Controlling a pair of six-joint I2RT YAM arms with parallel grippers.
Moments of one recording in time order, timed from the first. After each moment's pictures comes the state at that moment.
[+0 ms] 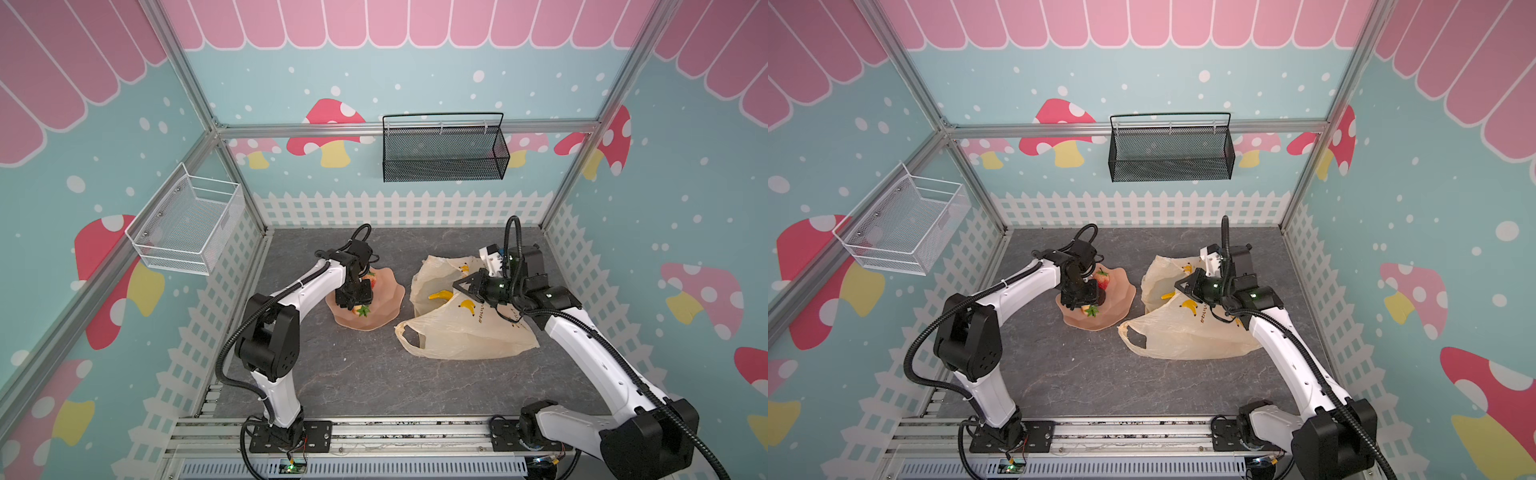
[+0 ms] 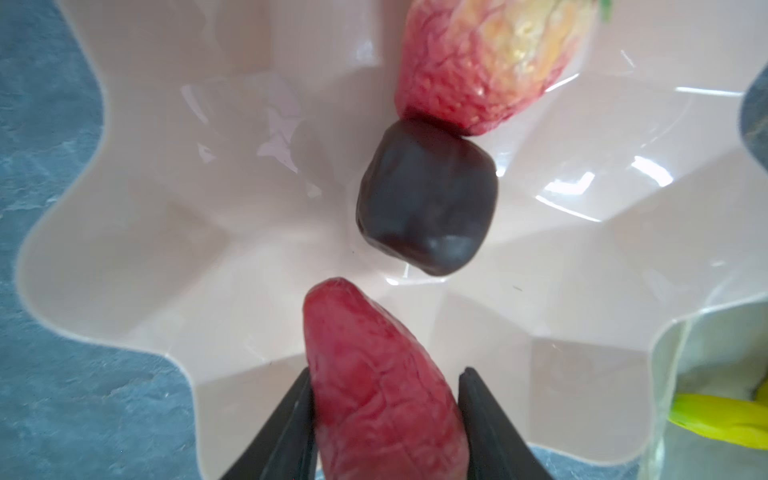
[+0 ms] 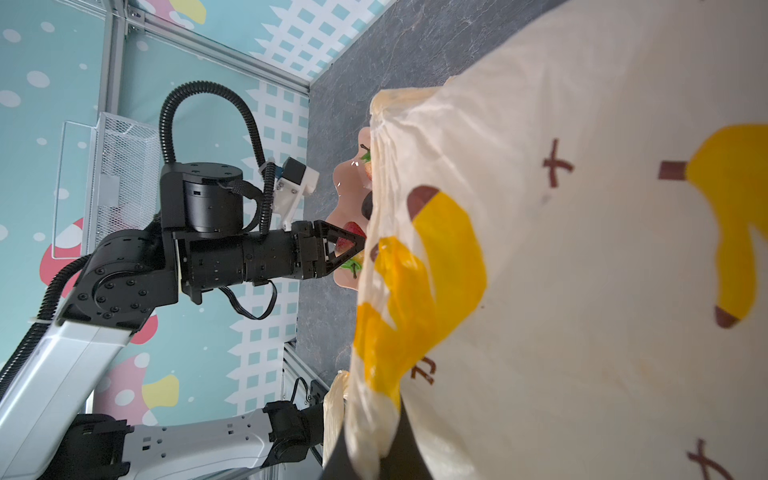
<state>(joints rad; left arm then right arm) -0.40 1.82 1.44 -1.01 0.02 -0.55 0.27 1.18 1.04 -0.52 -0.59 0.74</state>
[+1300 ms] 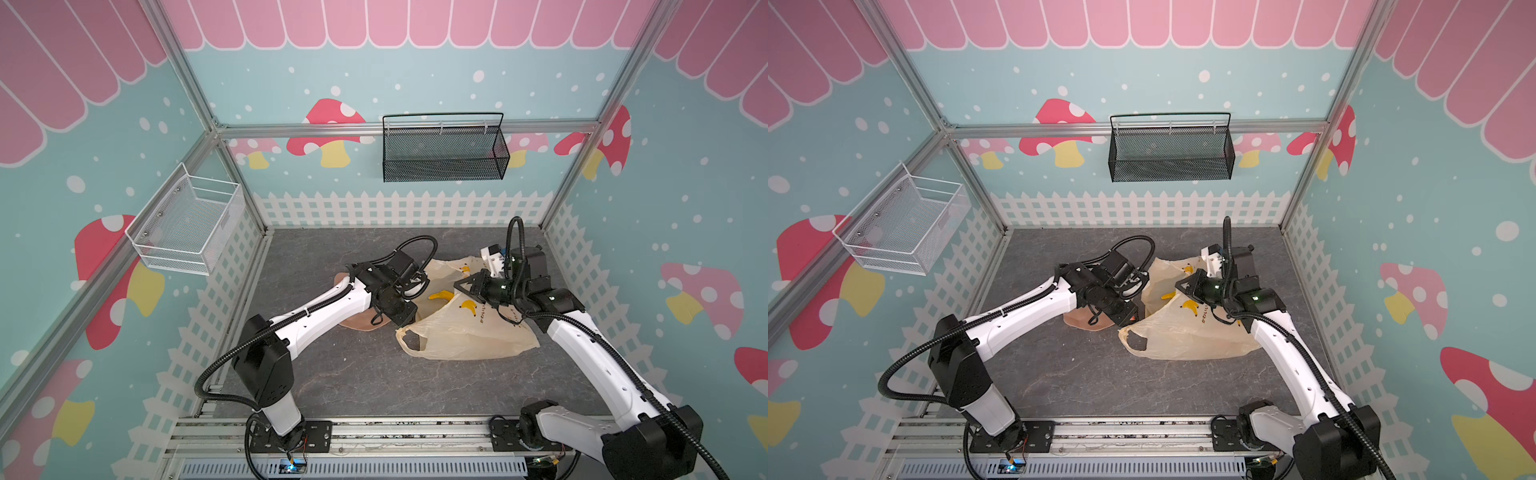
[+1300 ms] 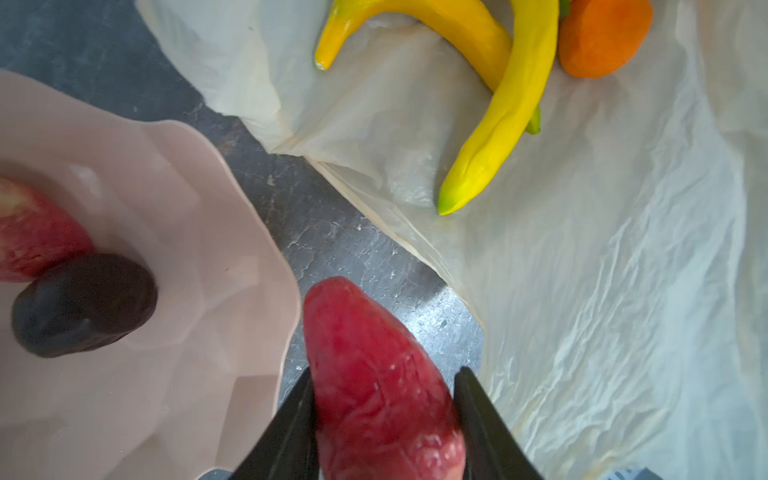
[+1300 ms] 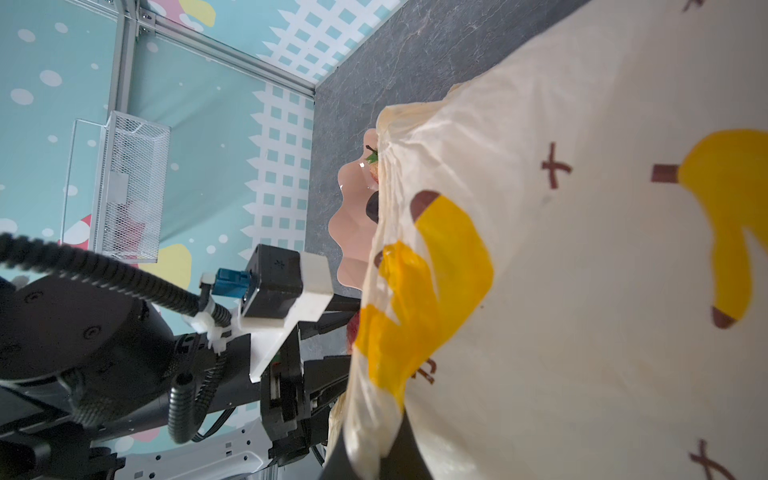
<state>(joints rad) -0.77 1.71 1.49 -0.97 0.15 -0.02 0.27 1.15 1.03 -0.52 -0.59 0.74</state>
